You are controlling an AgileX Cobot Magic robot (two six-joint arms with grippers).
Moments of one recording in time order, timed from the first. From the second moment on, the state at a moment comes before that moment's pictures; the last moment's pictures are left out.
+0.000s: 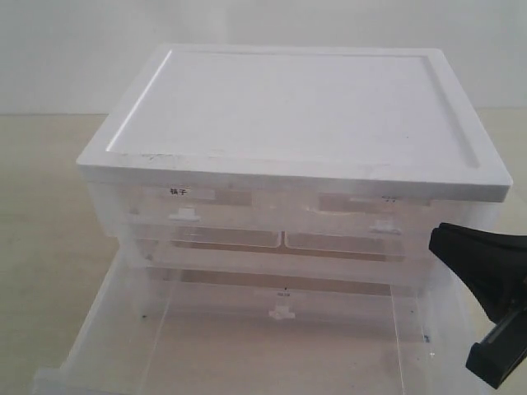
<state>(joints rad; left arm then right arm) -1.98 1.17 -0.37 -1.73 -0.74 1.42 0.08 0.94 -0.02 -0.84 -0.90 0.56</state>
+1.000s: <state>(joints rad) -1.78 1.08 -0.31 -1.70 -0.73 1.39 0.08 0.94 -0.02 -0.84 -0.89 0.56</state>
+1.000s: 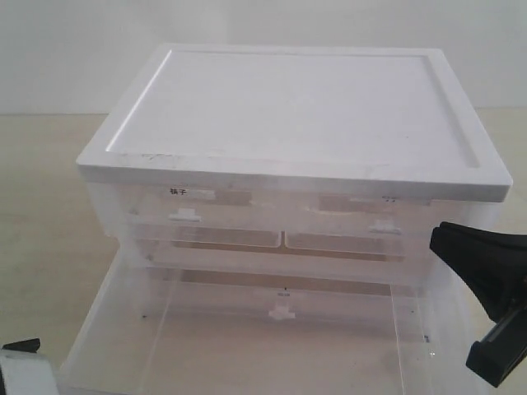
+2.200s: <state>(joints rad) -1.41 1.11 -0.22 -1.09 -0.64 0.96 0.08 0.94 -0.02 -0.88 -0.96 0.58</state>
